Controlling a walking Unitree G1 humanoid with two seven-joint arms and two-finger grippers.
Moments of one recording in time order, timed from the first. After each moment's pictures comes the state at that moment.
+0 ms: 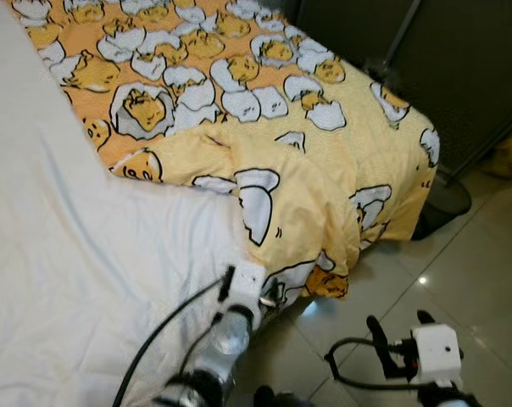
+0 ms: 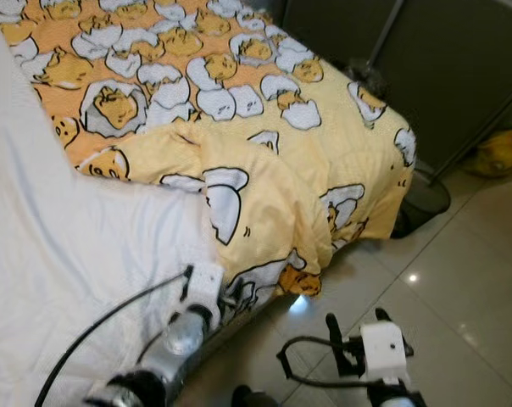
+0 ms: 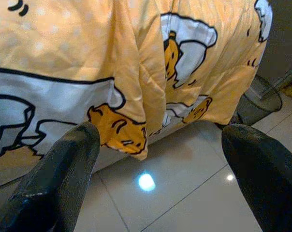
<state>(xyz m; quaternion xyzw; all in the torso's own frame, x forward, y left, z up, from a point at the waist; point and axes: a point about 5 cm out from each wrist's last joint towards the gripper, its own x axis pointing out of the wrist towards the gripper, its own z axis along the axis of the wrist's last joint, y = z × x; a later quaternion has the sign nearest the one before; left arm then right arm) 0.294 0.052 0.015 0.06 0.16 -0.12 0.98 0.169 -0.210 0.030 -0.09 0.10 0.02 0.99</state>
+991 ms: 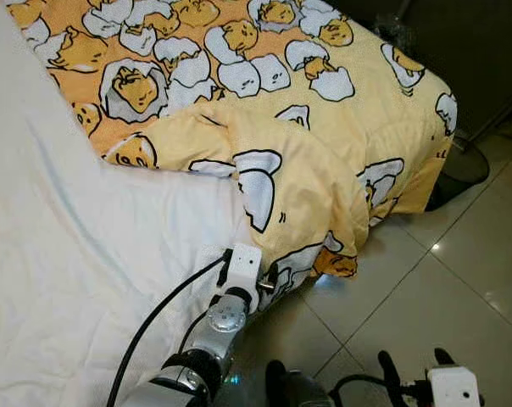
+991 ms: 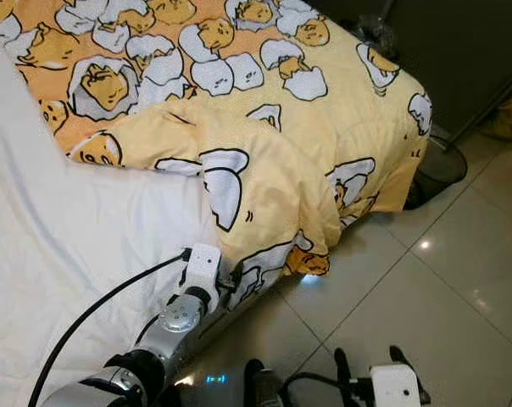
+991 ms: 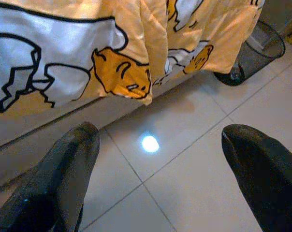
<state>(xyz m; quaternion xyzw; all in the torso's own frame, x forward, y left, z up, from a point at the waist) 0.308 0.050 0.029 0.04 0.14 -0.15 0.98 0.120 -0.205 0.034 -0.09 0.14 -0.01 0.99</state>
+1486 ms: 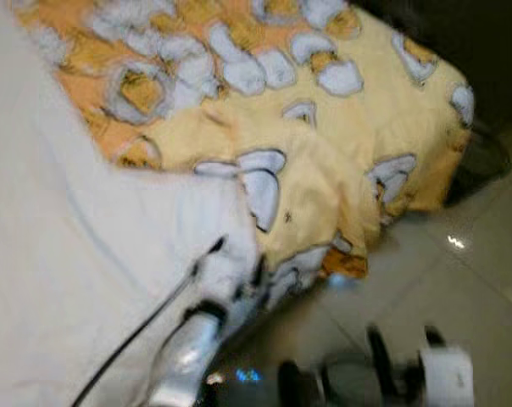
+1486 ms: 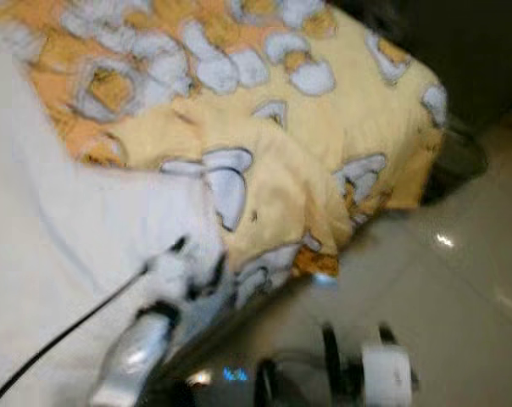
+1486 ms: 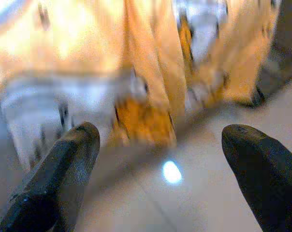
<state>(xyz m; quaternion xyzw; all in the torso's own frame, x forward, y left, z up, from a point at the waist) 0.266 0.093 0.064 0.01 -0.04 -0.16 0.99 0.152 -0.184 0.060 -0.05 0.06 -0.02 1.00</state>
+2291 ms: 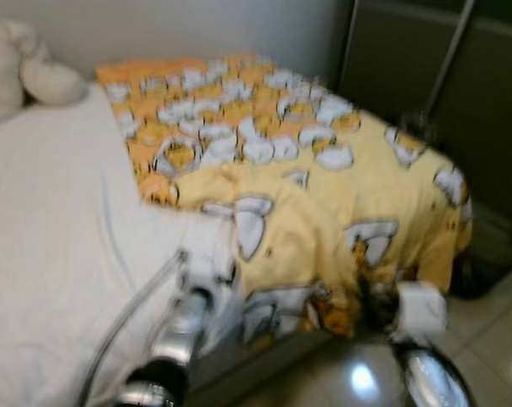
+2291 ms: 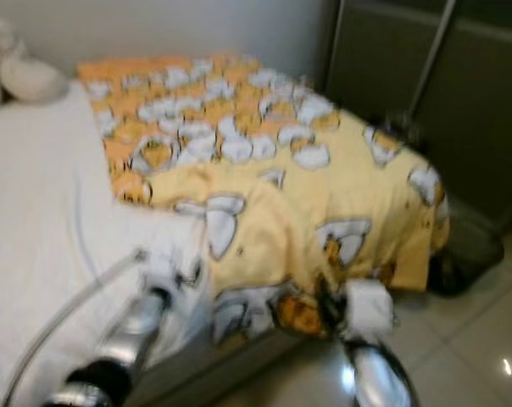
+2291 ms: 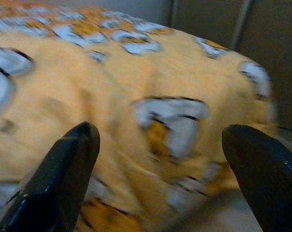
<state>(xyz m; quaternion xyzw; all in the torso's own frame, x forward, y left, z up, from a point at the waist) 0.310 0.113 0.024 0.03 0.17 -0.06 0.98 0.215 -0.192 0.045 -0.04 0.05 -0.03 1.00</state>
